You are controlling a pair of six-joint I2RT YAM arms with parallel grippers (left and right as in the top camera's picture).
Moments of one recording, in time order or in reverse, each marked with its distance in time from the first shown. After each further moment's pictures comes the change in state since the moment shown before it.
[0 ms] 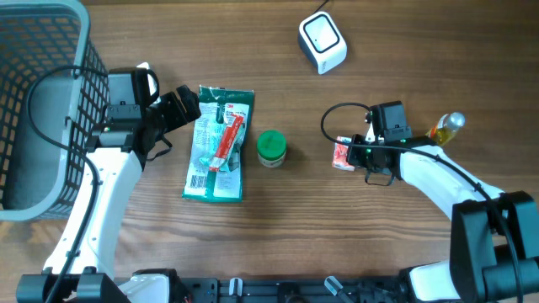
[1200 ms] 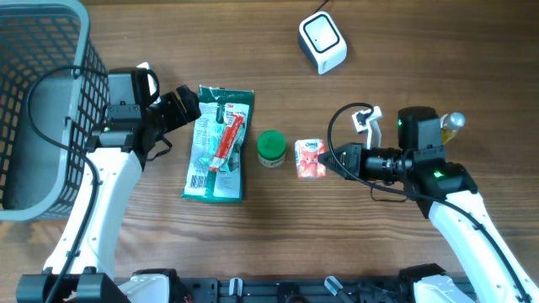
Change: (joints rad) left arm 0.000 0.000 0.000 0.000 0.000 0.000; right arm -0.004 -0.459 -0.040 -0.074 -0.756 -0.033
